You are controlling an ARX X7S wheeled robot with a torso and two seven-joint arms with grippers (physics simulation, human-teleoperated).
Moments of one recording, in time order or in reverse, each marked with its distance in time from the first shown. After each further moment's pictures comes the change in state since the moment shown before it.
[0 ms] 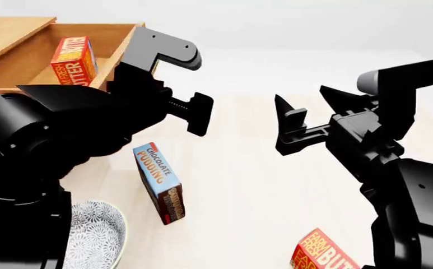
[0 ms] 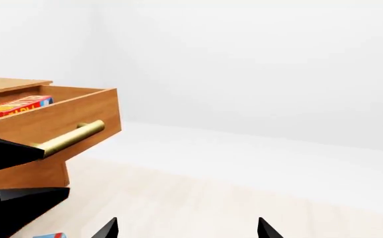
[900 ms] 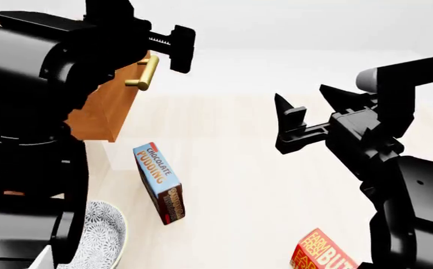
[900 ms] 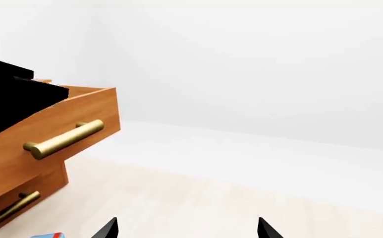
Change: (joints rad) left arm -0.236 0.134 -0.053 -0.240 0.602 0.034 0.380; right arm 0.014 -0.006 -0.013 0.011 -0.046 0.005 -0.030
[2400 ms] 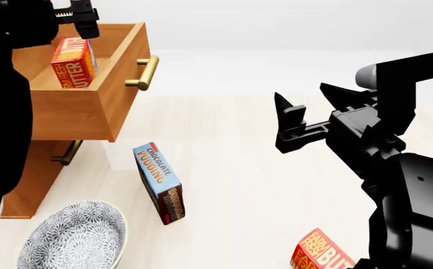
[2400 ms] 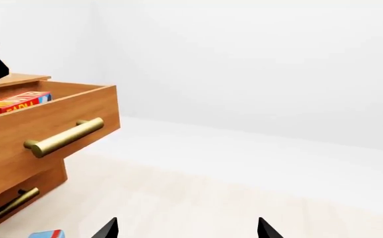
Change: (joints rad) left arm -0.423 -0.065 -0.275 -1.158 0.204 0.562 -0.458; right arm 0.027 0.001 -0.037 -0.009 -0.073 0.043 -0.046
